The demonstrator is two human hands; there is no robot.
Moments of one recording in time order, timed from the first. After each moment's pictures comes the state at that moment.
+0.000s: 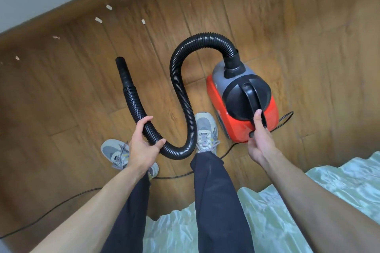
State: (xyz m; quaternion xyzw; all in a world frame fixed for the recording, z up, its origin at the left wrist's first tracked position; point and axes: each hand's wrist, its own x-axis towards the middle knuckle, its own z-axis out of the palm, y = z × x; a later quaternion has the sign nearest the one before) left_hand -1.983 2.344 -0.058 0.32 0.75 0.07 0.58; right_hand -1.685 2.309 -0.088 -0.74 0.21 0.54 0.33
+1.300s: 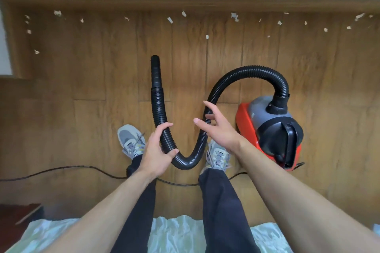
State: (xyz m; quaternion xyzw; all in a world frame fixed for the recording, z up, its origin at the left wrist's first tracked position) left_hand -2.049 2.319 -0.034 0.27 0.74 0.14 0.60; right_hand -1.858 2.412 -0.055 -0.59 -0.33 0.73 0.03
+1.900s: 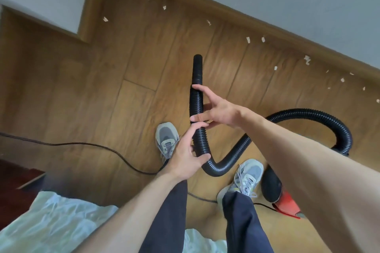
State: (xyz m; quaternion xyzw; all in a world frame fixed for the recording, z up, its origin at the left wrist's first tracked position) left_hand -2.181 2.305 -0.023 0.20 0.66 0.33 0.64; right_hand -2.108 2.480 -0.052 -0.41 -0.46 0.76 -0.20
